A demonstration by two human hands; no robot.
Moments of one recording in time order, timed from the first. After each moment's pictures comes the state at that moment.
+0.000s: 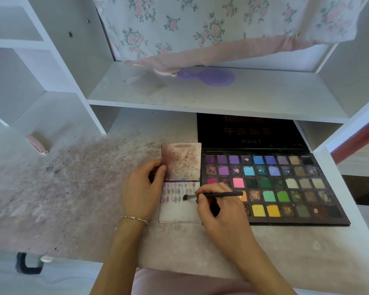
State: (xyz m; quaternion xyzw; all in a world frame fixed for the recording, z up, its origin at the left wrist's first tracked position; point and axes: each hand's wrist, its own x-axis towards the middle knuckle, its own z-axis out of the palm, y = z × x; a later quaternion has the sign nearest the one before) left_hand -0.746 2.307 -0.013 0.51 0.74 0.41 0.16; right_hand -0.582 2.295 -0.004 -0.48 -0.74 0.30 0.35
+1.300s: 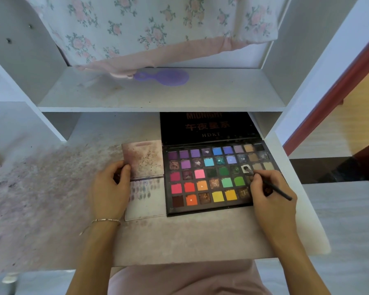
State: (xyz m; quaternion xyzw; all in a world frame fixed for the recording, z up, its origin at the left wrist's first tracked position) left_hand -0.734 2.308 -0.014 0.49 0.75 0.41 0.13; right_hand -0.460 2.299 -0.007 -0.64 -0.57 0.21 0.47
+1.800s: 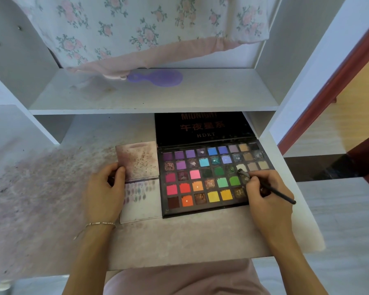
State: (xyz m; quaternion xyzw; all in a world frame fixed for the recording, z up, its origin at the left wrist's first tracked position) left_hand -0.733 2.306 -0.012 0.50 0.76 0.40 0.13; right_hand -0.462 2.296 -0.002 -0.63 -0.56 0.21 0.49
